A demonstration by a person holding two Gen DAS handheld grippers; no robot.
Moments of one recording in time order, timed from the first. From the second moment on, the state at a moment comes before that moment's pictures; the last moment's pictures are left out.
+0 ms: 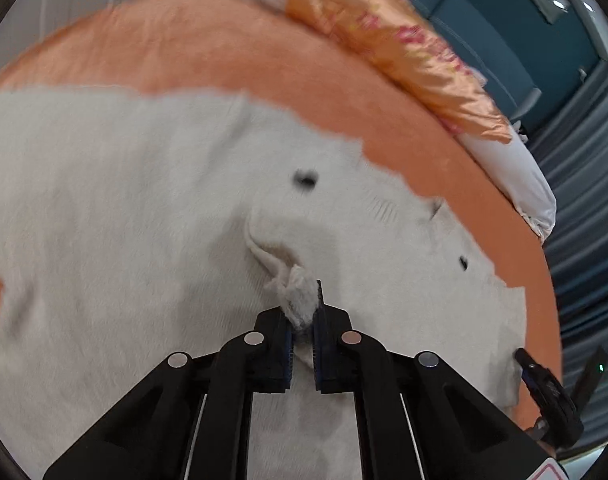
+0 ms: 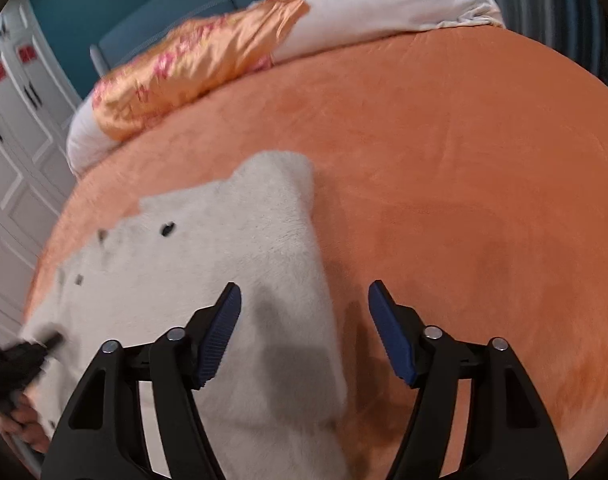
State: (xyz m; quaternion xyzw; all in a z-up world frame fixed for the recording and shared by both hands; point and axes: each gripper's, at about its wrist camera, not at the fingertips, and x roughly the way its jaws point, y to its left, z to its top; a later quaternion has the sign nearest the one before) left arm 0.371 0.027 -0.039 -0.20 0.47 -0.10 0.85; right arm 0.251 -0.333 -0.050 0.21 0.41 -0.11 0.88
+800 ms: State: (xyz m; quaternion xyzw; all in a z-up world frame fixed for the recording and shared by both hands) left arm 0.358 0.068 -0.079 -0.19 0.42 -0.07 0.89; right arm 0.300 -0.311 -0.064 0.22 0.44 -0.08 0.87
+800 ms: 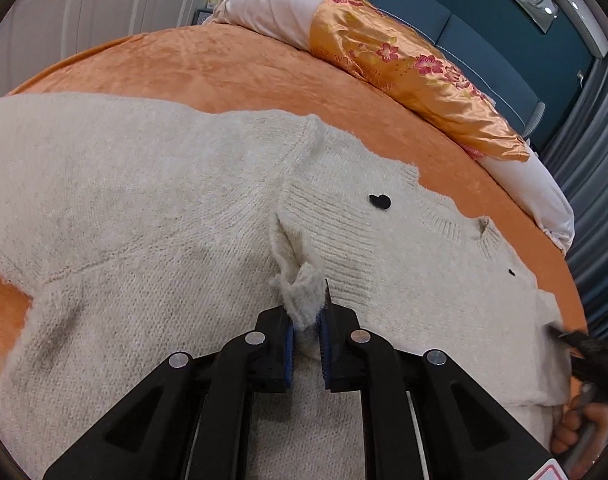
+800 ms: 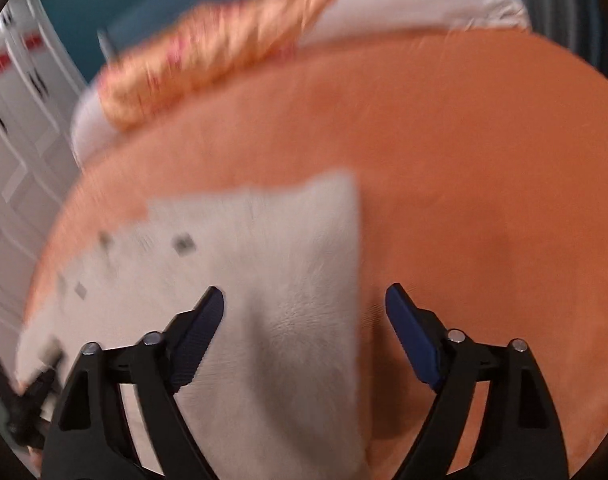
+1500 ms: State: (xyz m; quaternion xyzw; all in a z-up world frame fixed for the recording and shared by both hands) left arm 0.348 0.060 -0.074 -0.20 0.42 -0.10 0.88; right arm 0.208 -0.283 -0.039 0.18 0.41 -0.10 0.89
